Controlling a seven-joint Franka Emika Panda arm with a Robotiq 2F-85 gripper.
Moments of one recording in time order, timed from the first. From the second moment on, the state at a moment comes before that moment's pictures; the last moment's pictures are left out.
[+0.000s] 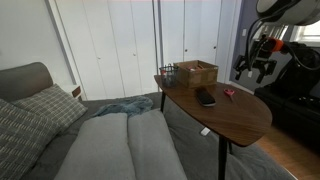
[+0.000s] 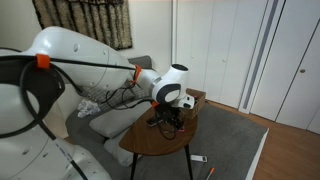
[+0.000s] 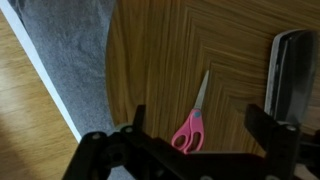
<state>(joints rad) -0.09 -0.39 -0.14 -2.51 0.14 2.19 0.15</state>
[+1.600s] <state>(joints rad) -0.08 -0.07 -0.04 -2.36 0.10 2.26 0.45</state>
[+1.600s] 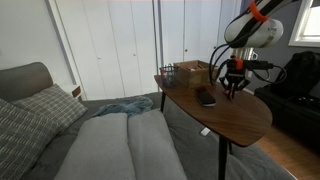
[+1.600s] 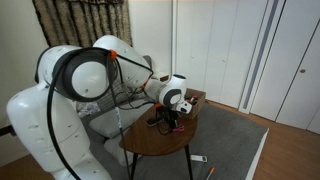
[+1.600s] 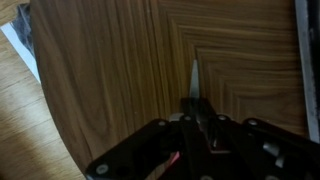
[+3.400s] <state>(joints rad) -0.01 -0.15 -0.04 -2.23 0.29 2.59 0.21</state>
